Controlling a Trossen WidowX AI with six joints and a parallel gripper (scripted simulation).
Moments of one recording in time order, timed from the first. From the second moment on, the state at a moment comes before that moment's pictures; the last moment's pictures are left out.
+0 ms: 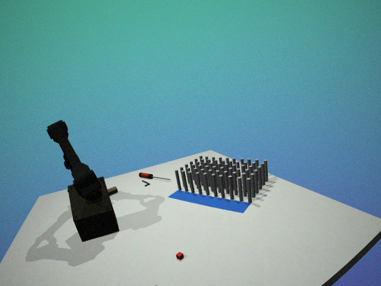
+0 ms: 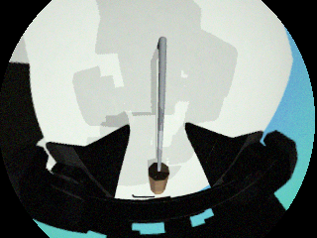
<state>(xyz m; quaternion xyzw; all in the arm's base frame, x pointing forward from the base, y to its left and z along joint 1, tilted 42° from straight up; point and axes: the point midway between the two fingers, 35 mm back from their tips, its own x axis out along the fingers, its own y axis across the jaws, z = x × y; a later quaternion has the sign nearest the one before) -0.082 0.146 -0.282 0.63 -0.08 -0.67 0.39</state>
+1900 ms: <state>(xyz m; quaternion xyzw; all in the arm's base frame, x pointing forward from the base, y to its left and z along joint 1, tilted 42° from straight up) 0.051 0.241 -0.249 0.52 -0.05 -0.80 0.28</state>
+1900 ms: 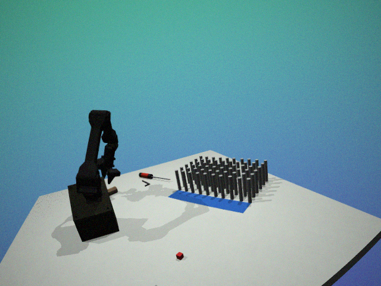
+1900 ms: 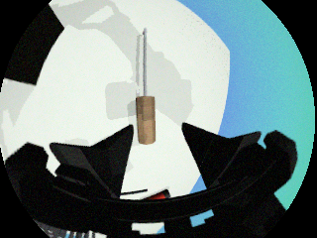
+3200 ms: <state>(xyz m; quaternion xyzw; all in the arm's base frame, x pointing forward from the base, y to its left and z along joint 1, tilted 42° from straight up) 0.055 0.211 -0.287 0.52 -0.05 -0.81 0.28</state>
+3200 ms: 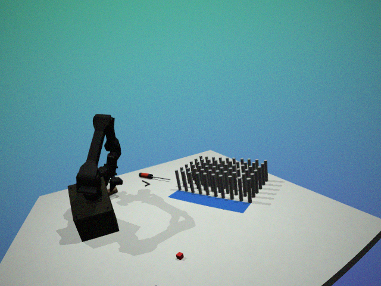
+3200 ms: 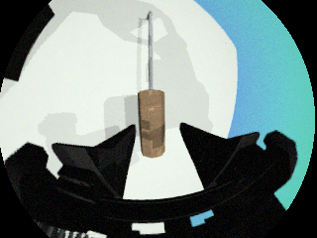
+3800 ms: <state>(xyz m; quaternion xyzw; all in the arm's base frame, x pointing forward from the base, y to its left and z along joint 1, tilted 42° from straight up) 0.055 0.196 -0.302 0.52 -0.05 -0.81 0.28</state>
